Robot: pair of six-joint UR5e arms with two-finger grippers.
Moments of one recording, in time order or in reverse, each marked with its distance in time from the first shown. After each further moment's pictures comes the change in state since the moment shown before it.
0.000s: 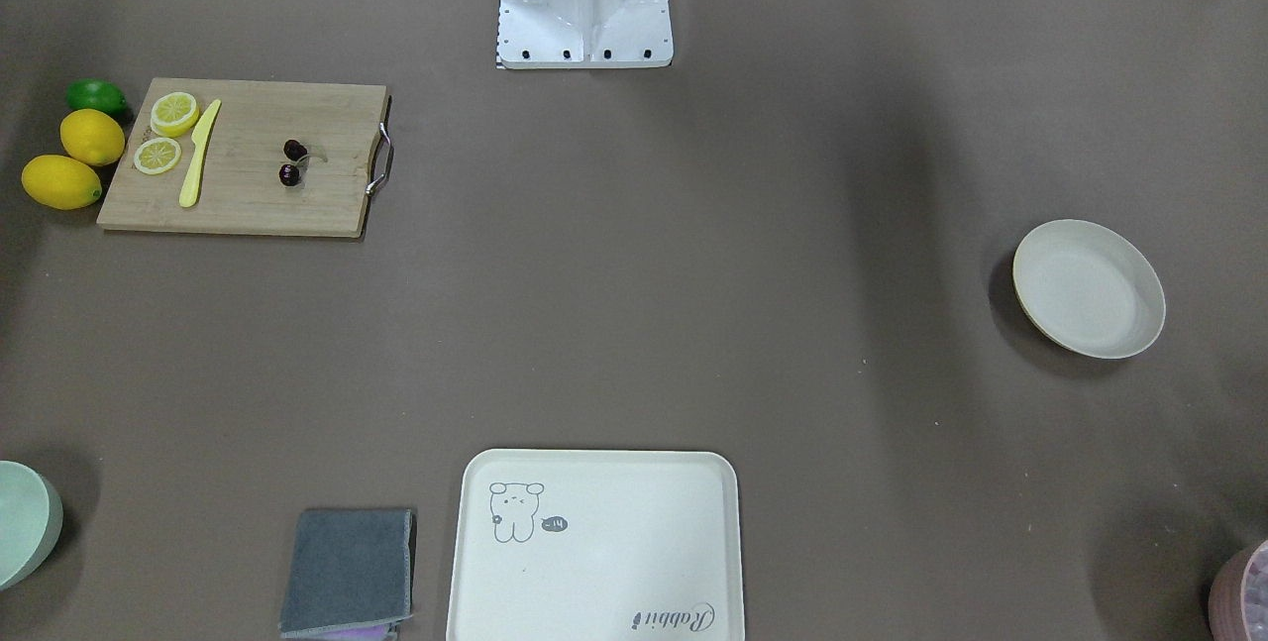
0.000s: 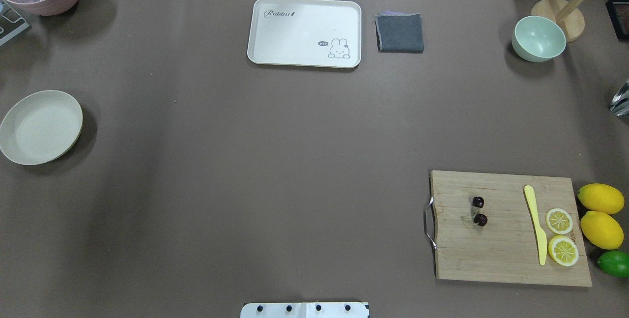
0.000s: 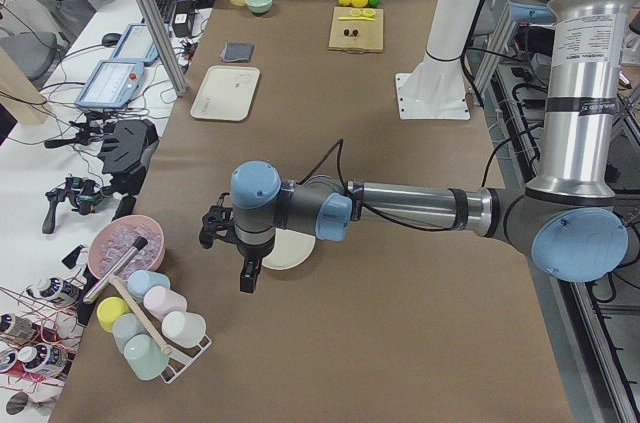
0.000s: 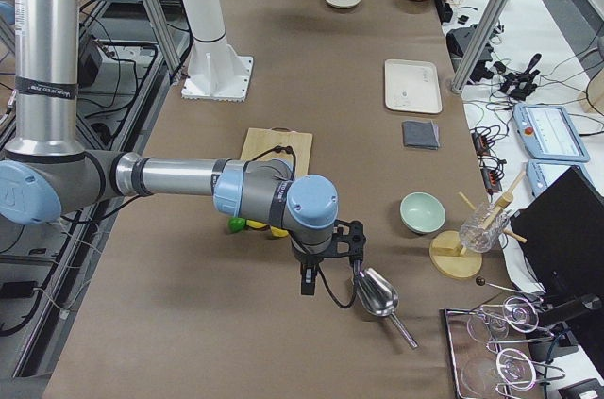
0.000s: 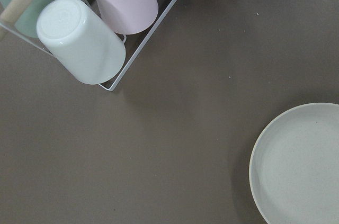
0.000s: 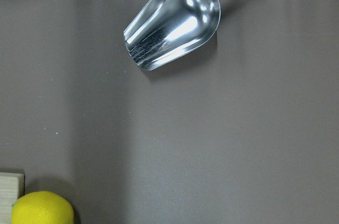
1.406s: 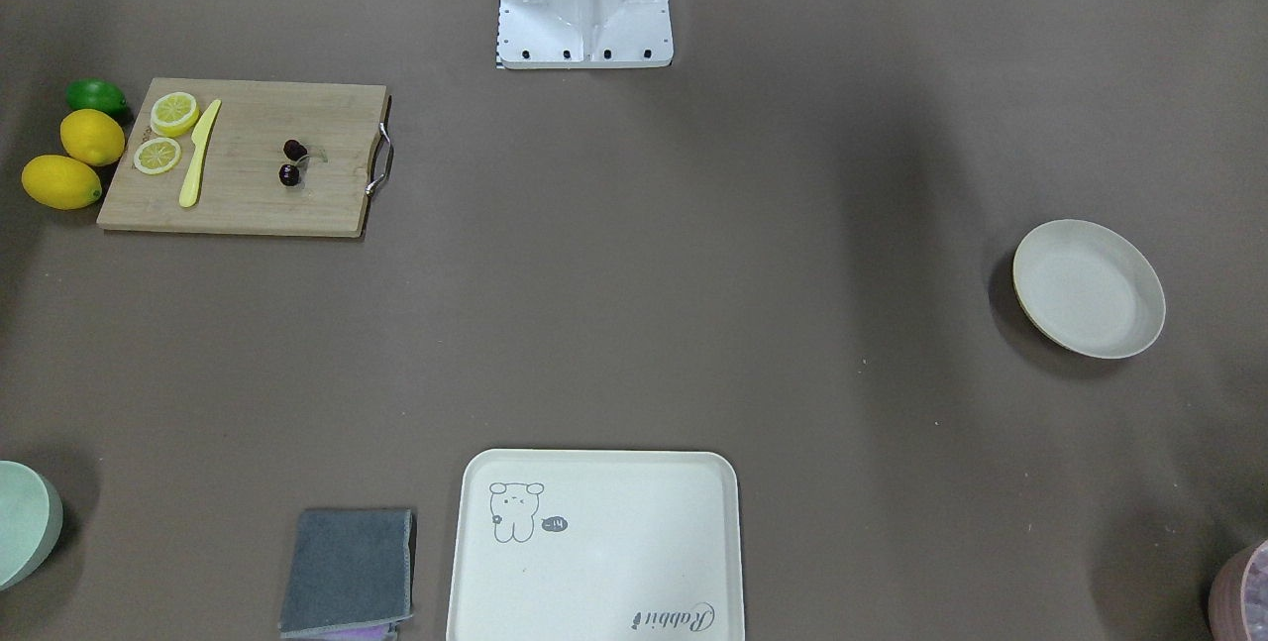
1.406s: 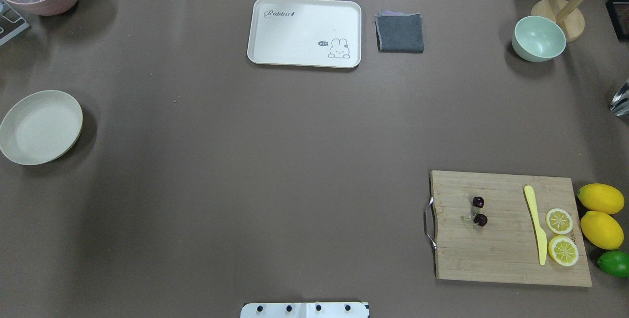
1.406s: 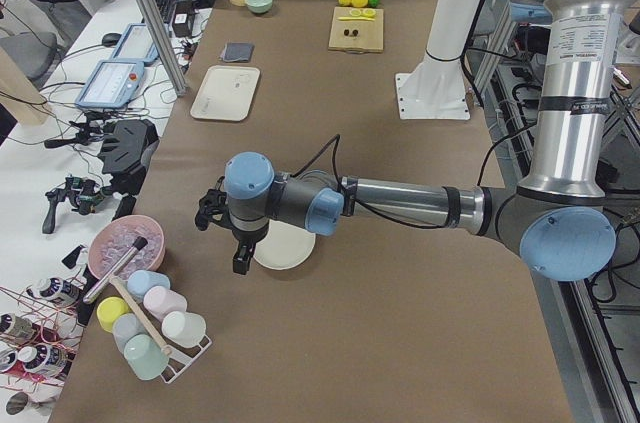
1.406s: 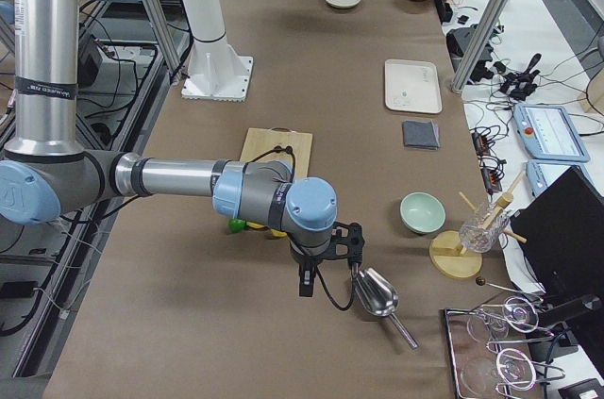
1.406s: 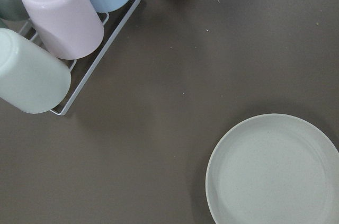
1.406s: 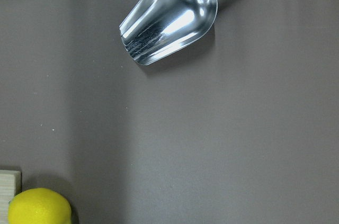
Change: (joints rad) left arm 0.072 -0.010 0.145 -0.263 -0.147 -0.019; right arm 0.001 -0.009 -0.006 -0.001 0.000 -0.002
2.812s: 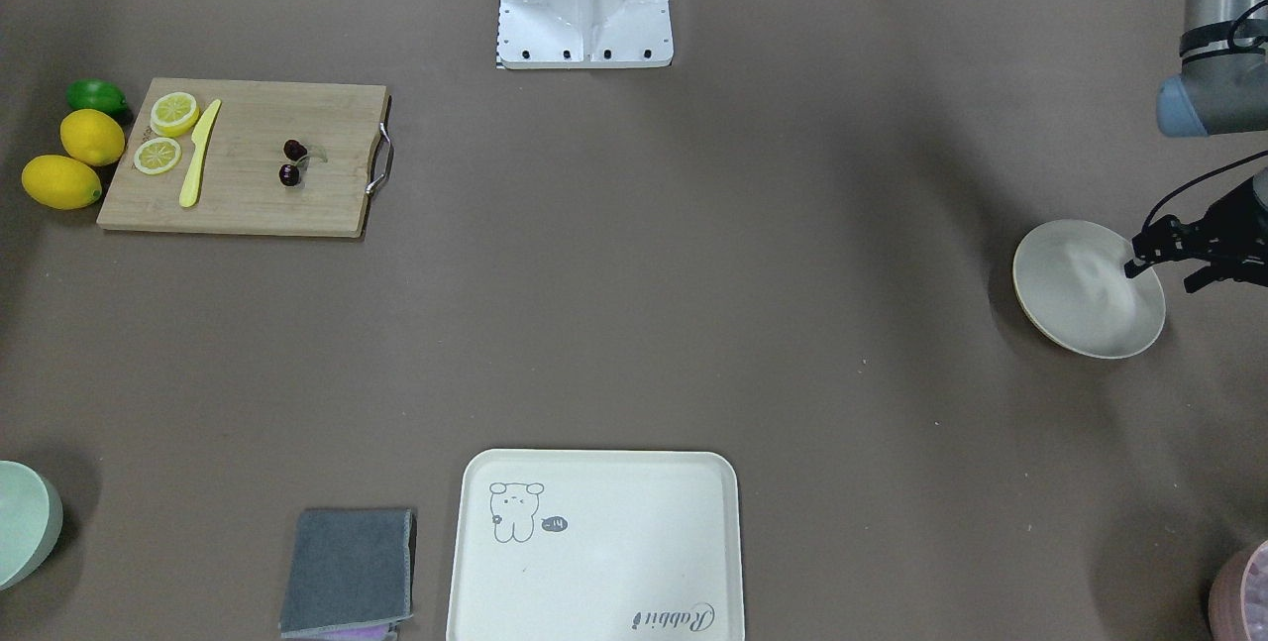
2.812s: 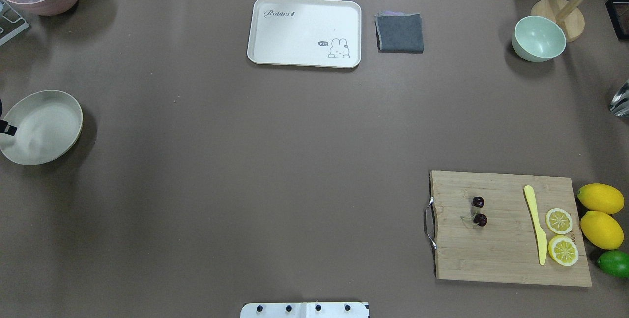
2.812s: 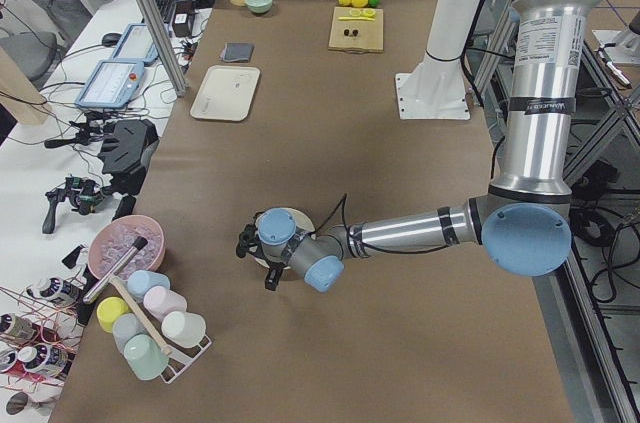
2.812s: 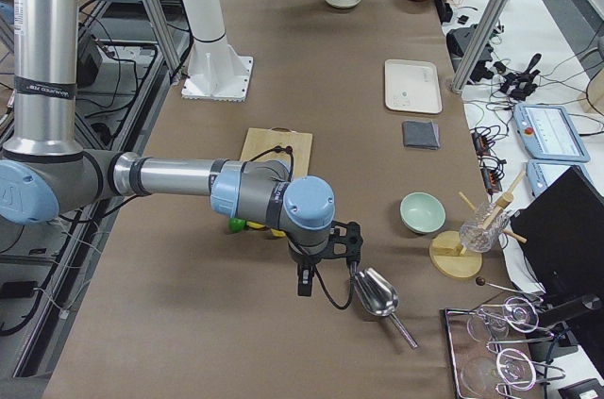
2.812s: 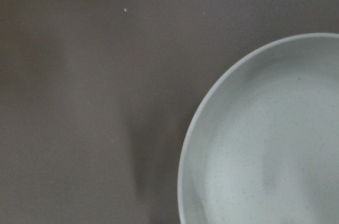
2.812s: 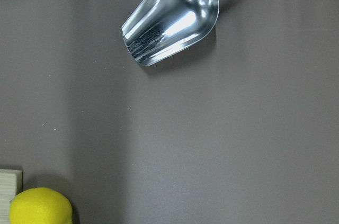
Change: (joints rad) left arm 0.287 -0.010 0.243 -0.432 0.108 -0.316; right arm 0.000 -0.002 0.011 0.001 -0.001 -0.001
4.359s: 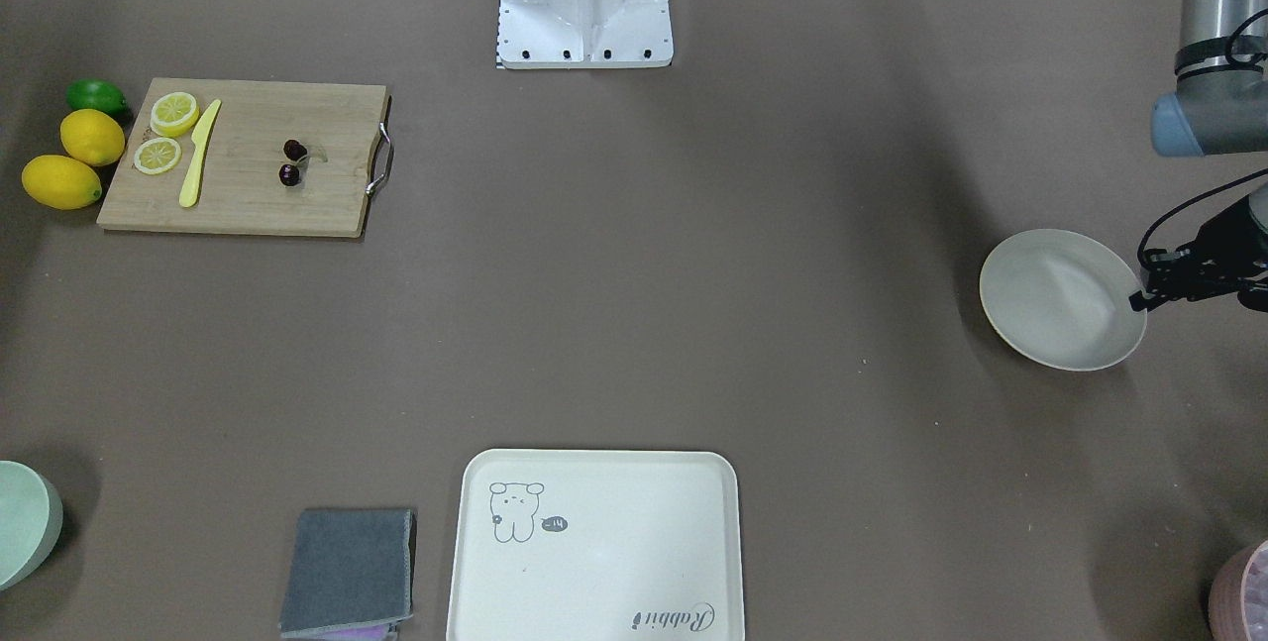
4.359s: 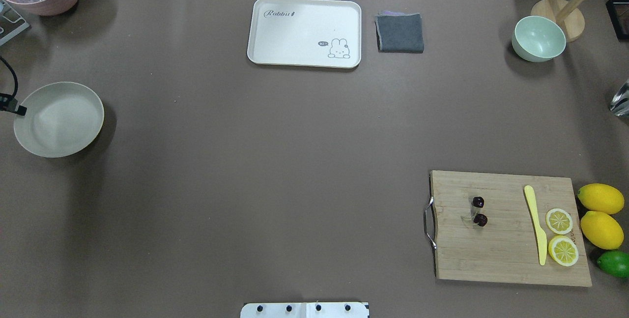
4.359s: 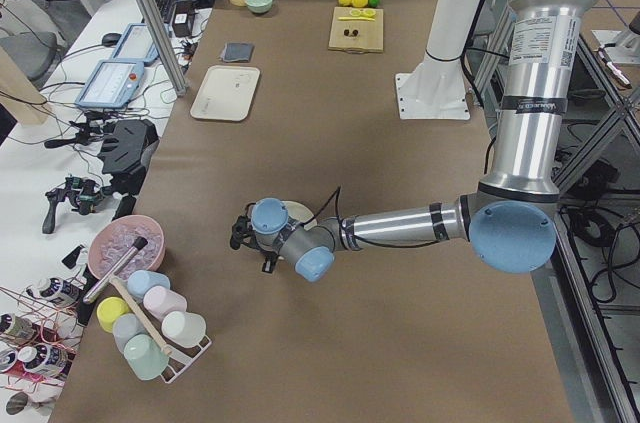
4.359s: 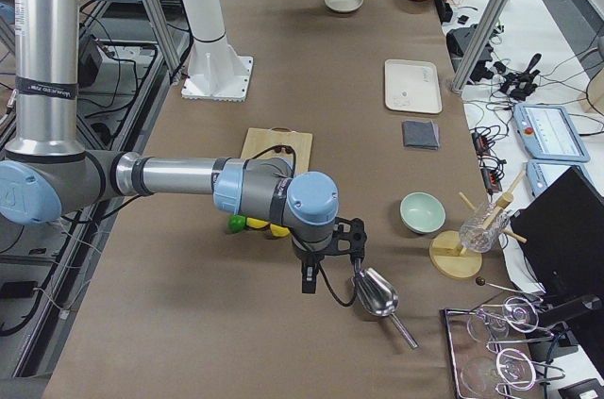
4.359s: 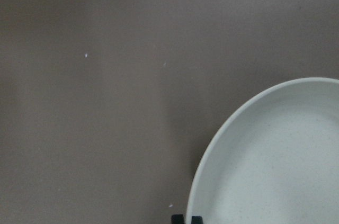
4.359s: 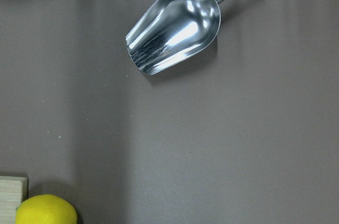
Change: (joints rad) left arm -0.024 -0.094 -0.006 0.026 -0.065 -0.136; right arm 0.000 0.012 0.010 0.000 0.000 0.019
